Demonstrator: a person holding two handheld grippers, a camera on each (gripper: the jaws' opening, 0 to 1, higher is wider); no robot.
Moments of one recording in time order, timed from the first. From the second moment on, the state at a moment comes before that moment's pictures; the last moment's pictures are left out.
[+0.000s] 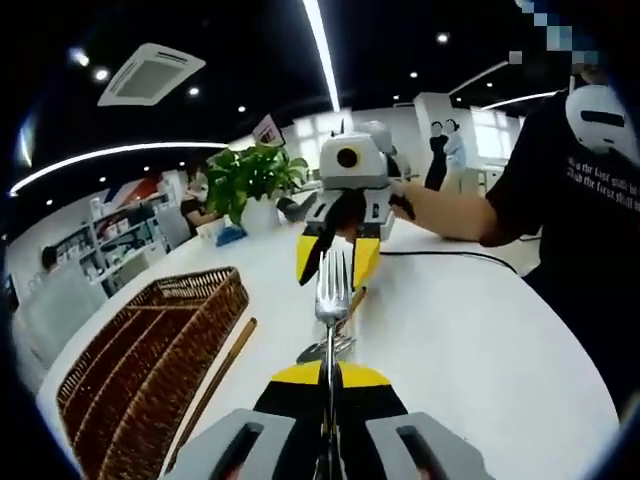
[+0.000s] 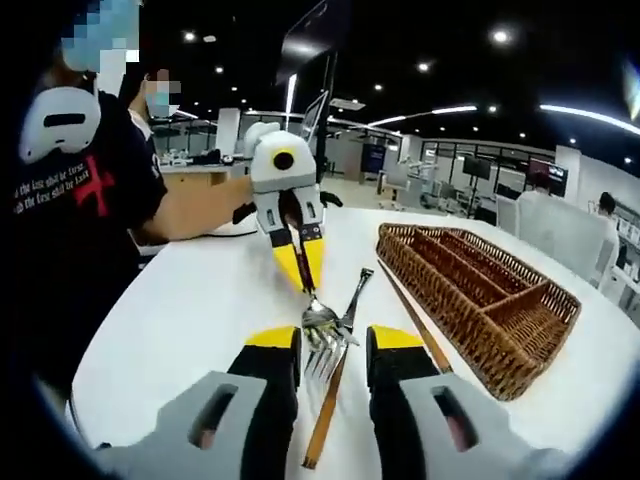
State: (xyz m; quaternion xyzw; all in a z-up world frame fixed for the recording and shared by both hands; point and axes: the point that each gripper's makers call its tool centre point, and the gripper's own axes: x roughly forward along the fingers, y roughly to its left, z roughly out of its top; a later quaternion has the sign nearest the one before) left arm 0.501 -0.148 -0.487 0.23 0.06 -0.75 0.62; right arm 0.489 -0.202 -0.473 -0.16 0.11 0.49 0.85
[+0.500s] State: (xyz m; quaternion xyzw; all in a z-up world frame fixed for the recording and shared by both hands) left arm 0.493 -0.148 -0.497 0.24 0.07 -0.76 0.60; right arm 0.478 -0.192 -0.479 -0.19 0.10 0.53 0.82
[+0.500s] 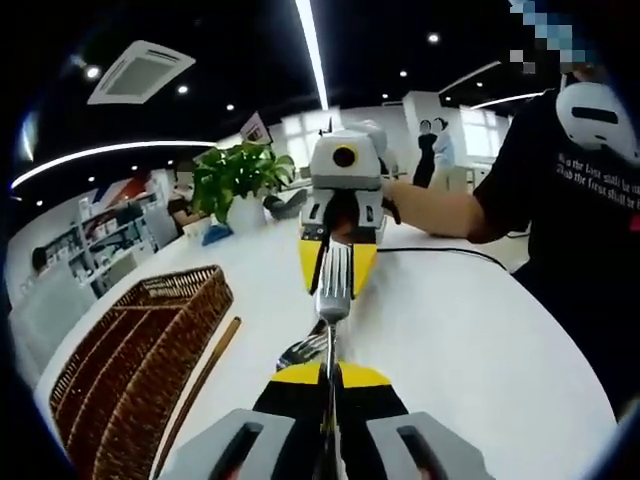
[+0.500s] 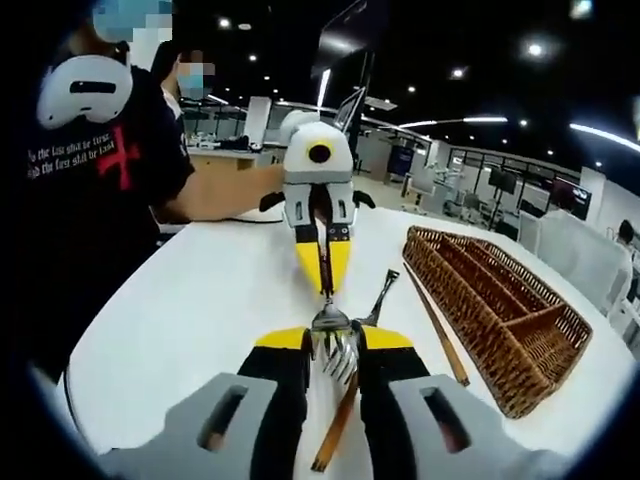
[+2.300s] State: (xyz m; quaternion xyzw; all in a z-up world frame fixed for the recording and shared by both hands) left arm 0.505 -0.146 -0.493 0.27 0.06 -0.73 0.63; right arm 0.519 -0.226 -0.467 -0.15 0.10 0.42 0.89
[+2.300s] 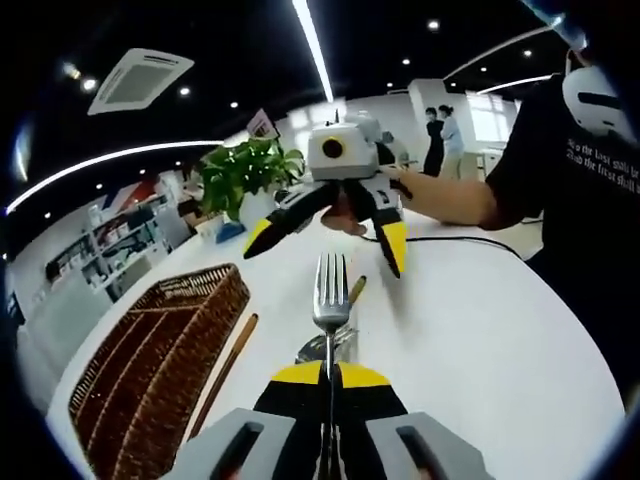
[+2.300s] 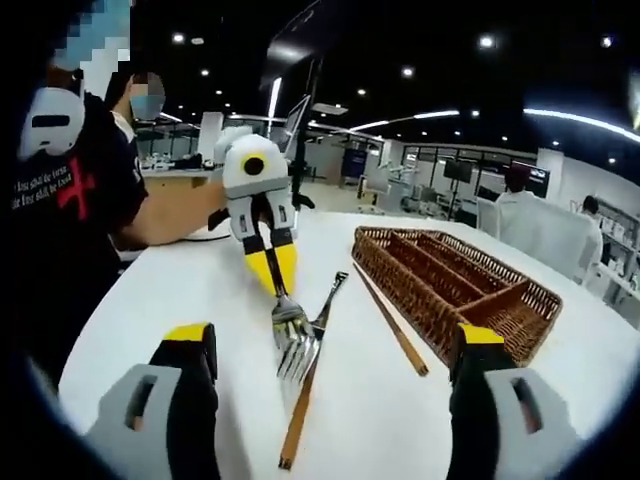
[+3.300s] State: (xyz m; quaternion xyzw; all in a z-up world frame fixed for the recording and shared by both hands) left arm 0.529 -0.124 -0.428 0.32 0.06 -0.69 0.64; right arm 0.532 -0.286 -0.404 -0.07 0.04 0.29 0.95
